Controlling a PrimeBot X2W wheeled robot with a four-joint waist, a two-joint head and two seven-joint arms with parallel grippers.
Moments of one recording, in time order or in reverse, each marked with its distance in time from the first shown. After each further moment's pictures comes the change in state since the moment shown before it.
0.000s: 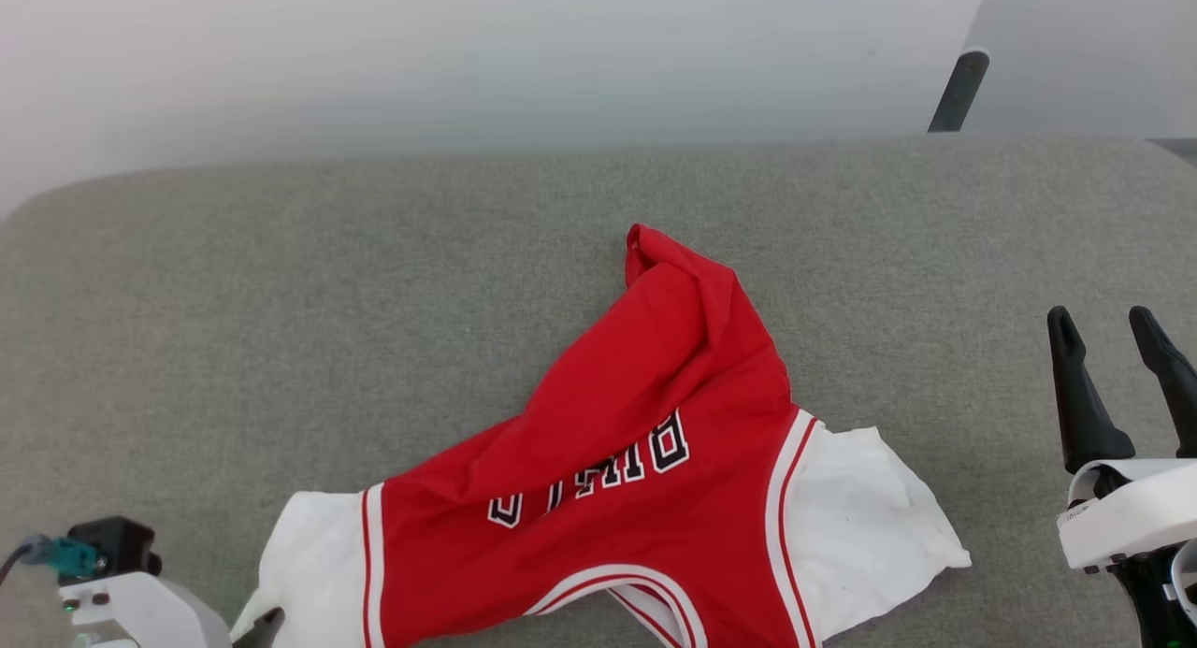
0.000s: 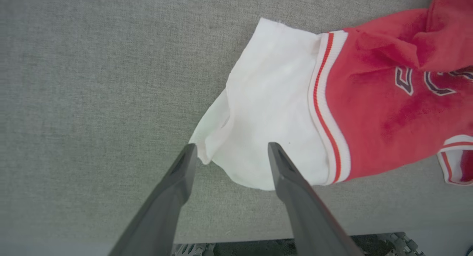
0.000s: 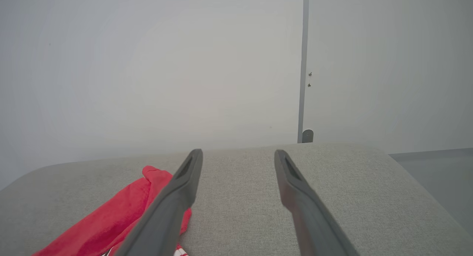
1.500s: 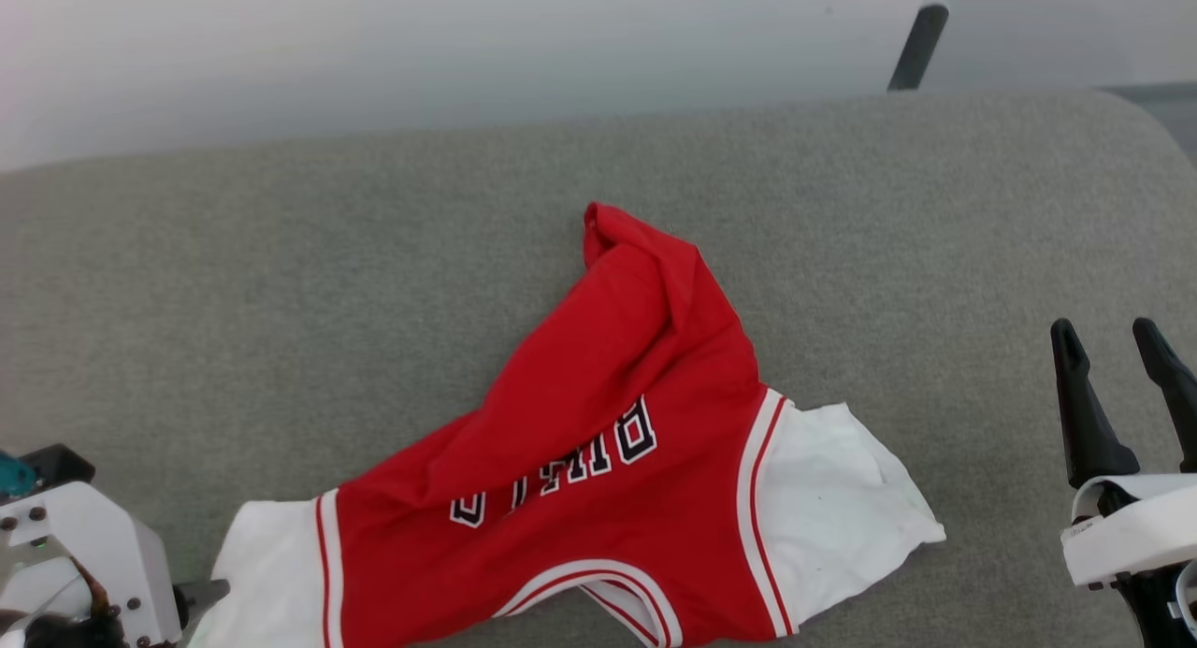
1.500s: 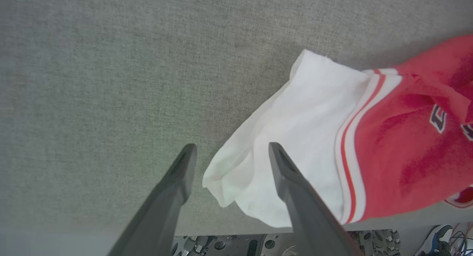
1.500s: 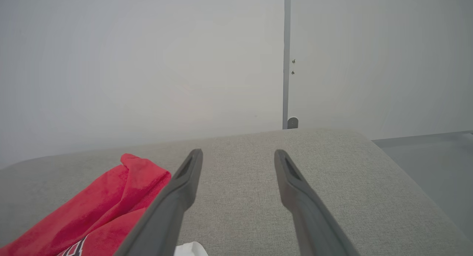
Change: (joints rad) left arm -0.199 0.083 -0.007 0.144 -0.127 0.044 0.278; right arm 0.035 -0.015 0.006 -0.014 0.014 0.000 -0.036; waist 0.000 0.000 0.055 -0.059
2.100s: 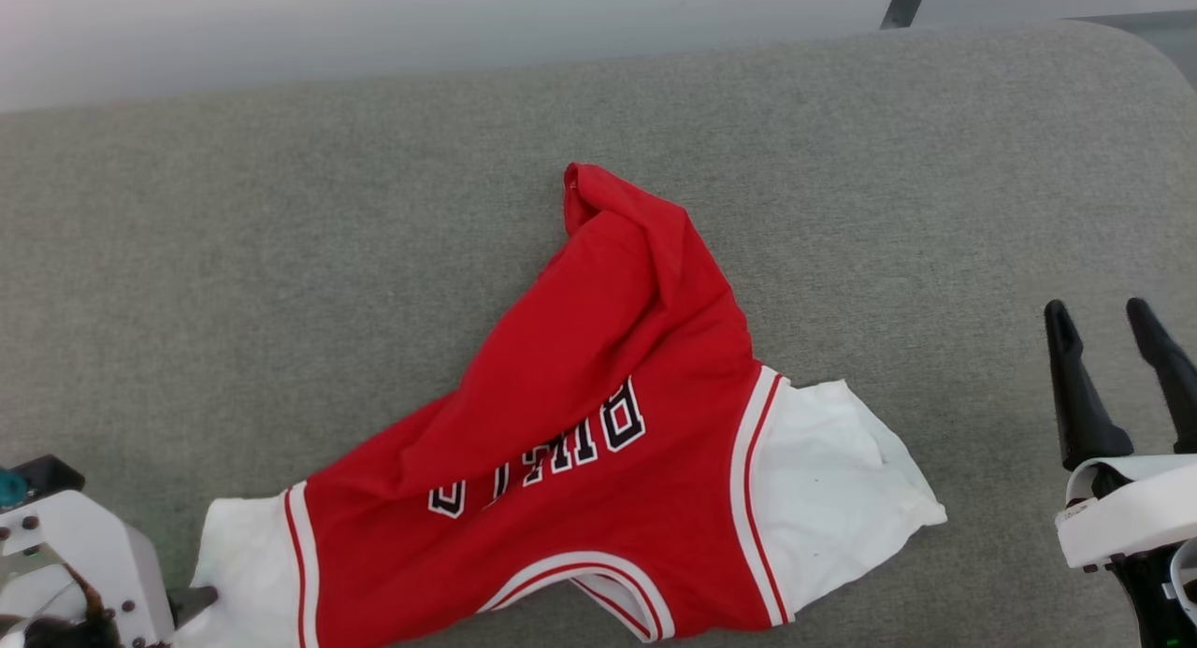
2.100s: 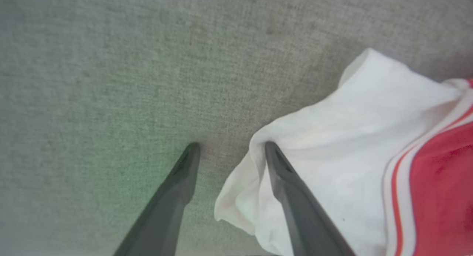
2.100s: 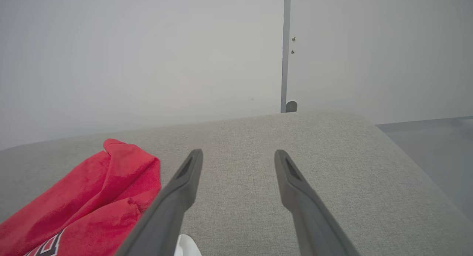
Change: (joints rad) left arm -0.007 -0.031 -0.027 0.093 0.008 -0.033 -0.020; right arm -0.041 -0.012 0.013 0.017 0.003 0.000 0.004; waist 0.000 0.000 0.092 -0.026
